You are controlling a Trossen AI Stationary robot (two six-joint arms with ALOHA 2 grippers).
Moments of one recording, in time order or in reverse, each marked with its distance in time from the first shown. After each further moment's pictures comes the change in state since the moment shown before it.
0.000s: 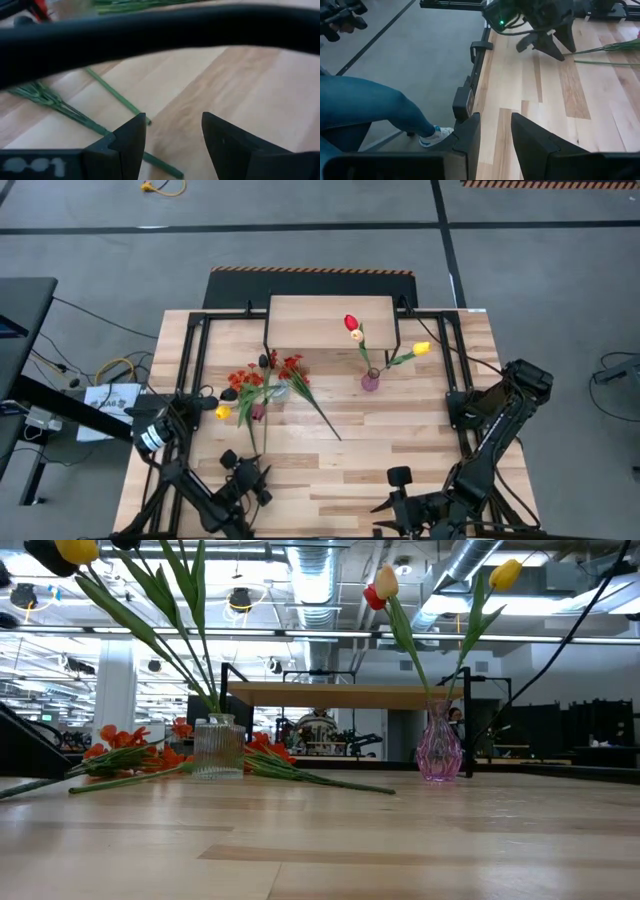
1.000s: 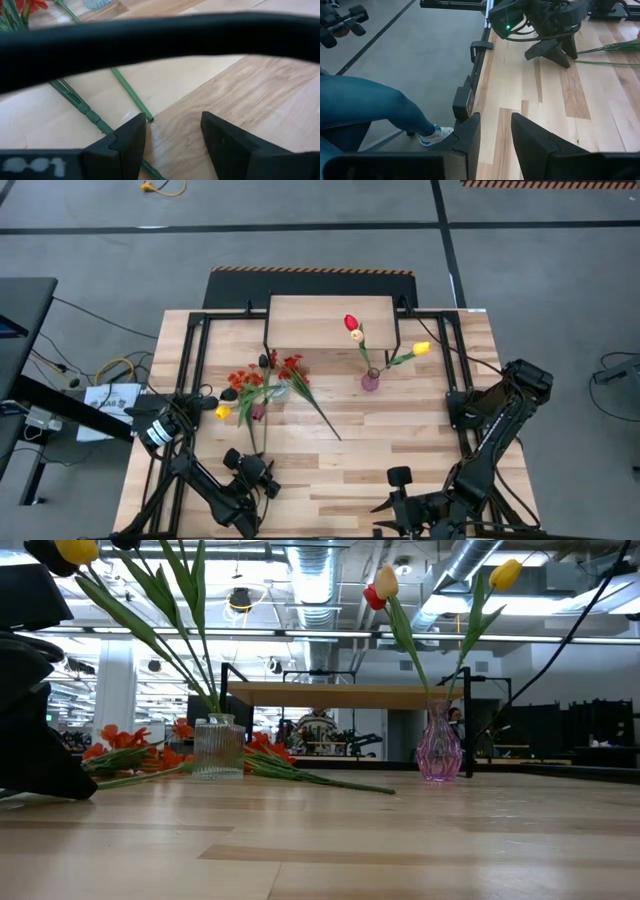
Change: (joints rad) left arm 0.088 -0.005 0.002 0.101 0.136 -0.070; right arm 0.000 0.000 0.000 0.000 -0.001 0.000
